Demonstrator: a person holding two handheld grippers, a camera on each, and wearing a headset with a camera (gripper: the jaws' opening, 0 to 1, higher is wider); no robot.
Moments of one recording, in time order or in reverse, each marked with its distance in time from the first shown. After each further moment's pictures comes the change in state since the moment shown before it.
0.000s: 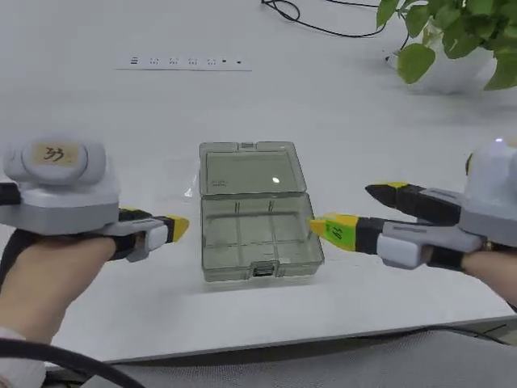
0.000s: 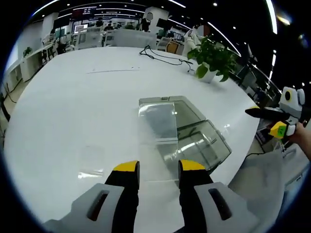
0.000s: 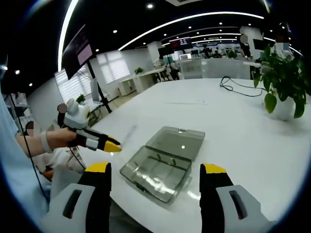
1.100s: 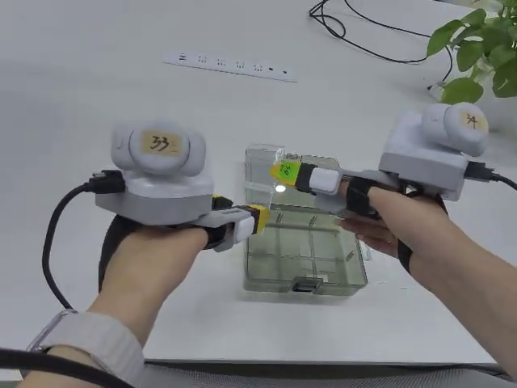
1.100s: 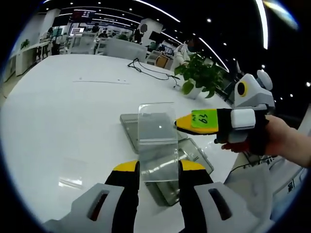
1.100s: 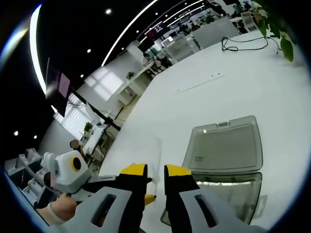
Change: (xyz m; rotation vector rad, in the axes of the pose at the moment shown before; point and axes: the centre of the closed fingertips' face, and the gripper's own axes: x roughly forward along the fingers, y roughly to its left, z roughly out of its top) left arm 0.012 -0.026 0.032 -0.053 -0.115 -0.140; right arm 0.130 0.044 0.034 0.422 0.046 0.104
